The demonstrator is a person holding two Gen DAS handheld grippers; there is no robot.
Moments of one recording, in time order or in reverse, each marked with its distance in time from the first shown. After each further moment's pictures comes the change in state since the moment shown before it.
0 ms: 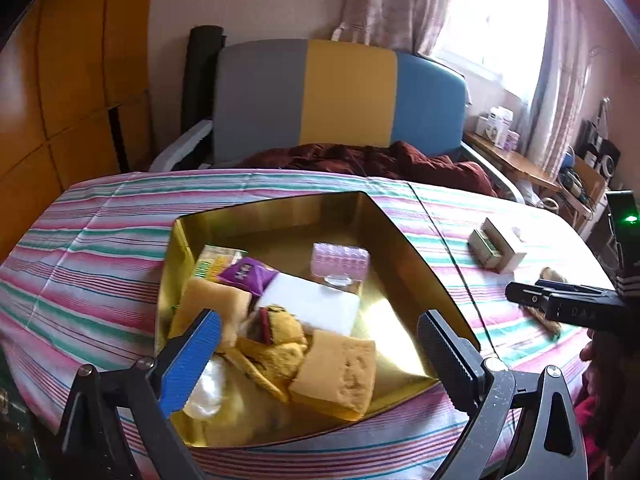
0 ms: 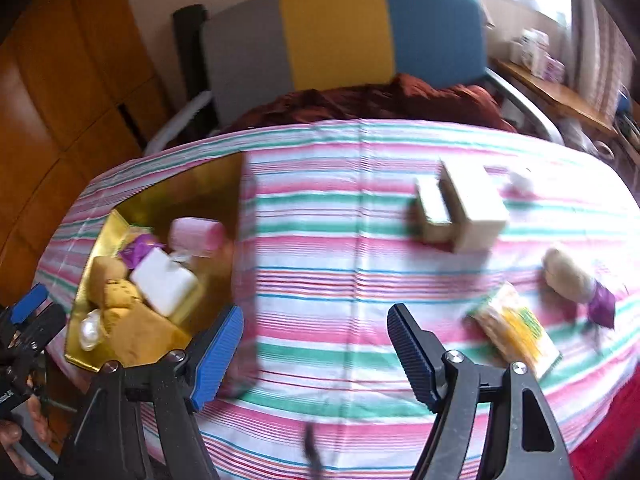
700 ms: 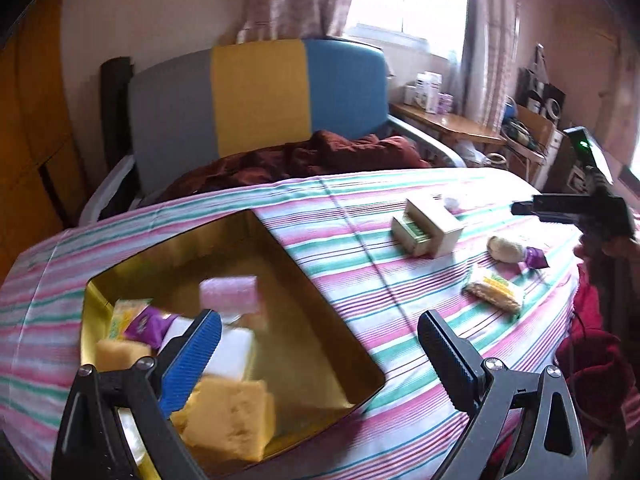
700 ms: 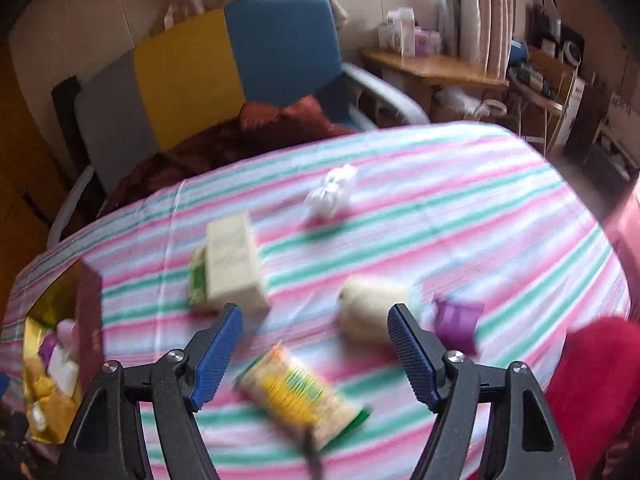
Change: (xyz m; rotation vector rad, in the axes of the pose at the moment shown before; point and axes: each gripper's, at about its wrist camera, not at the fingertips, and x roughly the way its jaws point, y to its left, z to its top) left arm 0.020 -0.104 0.029 0.230 0.022 -0.153; right arm -0.029 -0.184 0.048 0.243 -0.095 -0.250
